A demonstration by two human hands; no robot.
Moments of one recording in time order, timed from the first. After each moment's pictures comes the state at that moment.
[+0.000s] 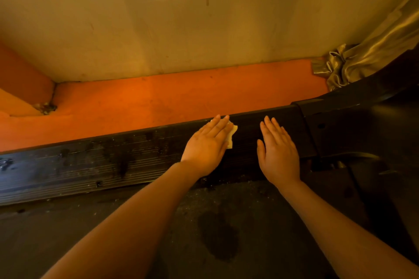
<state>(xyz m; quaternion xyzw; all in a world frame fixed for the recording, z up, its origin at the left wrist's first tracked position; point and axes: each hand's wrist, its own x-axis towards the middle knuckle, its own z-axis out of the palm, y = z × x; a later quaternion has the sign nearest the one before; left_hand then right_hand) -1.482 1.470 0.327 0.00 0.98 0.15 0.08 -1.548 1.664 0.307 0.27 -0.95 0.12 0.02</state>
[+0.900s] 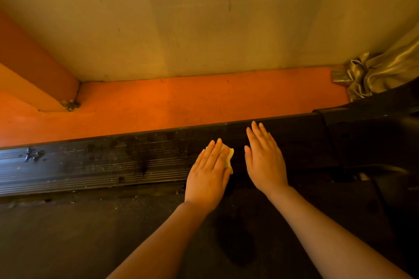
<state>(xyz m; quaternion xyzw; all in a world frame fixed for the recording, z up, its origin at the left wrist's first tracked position) -1.404 1.477 0.304 -0.11 0.98 0.14 0.01 -1.519 1.604 0.309 0.32 -0.94 0.14 -0.04</state>
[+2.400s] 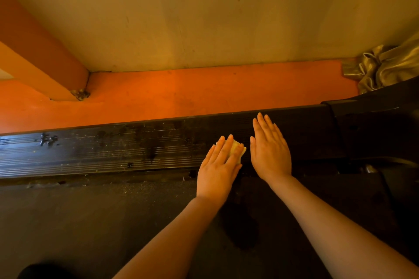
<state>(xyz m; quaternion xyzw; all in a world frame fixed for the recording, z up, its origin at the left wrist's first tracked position) -1.395 1.493 0.299 -0.11 0.99 0.12 -0.03 -1.515 1.603 0.303 0.32 -0.94 0.10 -0.02</state>
